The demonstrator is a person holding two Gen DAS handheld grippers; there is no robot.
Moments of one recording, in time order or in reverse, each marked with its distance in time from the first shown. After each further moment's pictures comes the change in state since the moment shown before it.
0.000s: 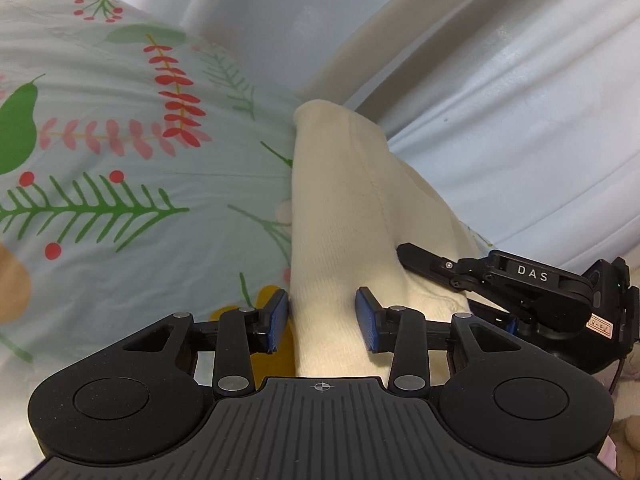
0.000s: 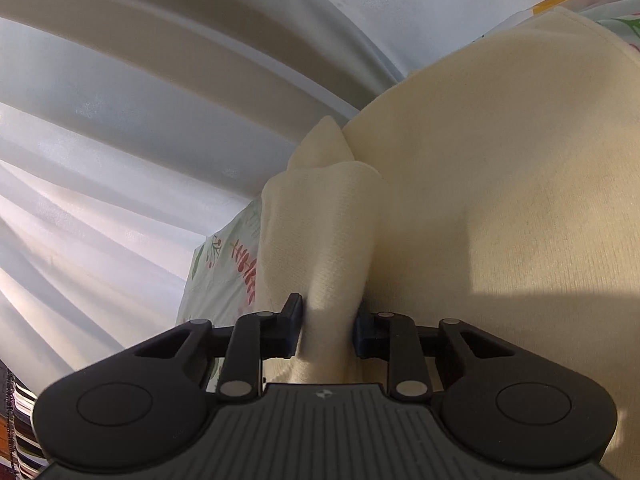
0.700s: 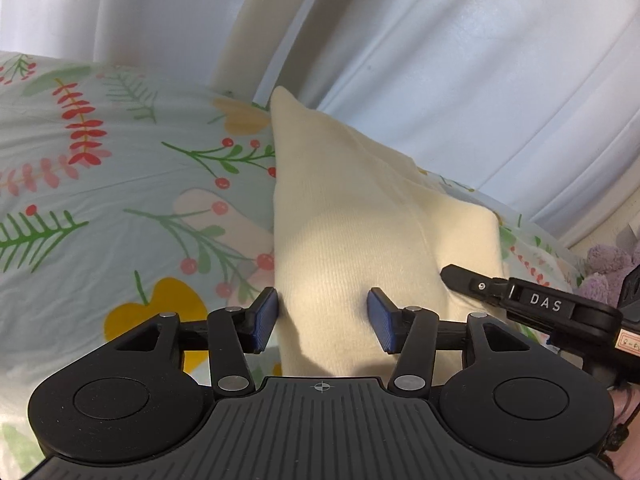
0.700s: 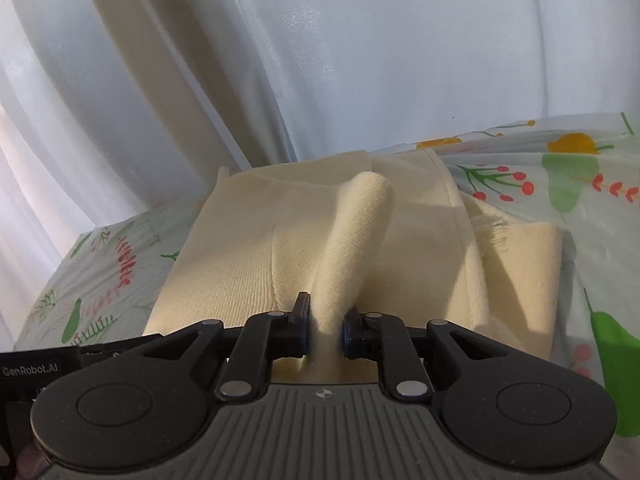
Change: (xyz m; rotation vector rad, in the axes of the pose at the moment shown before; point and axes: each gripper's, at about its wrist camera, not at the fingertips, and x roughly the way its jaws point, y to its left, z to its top) left arm 0.024 -0.070 -0.022 0.227 0.038 0.032; right arm -0.097 -0.012 -0.028 -0.280 -0.228 -0.361
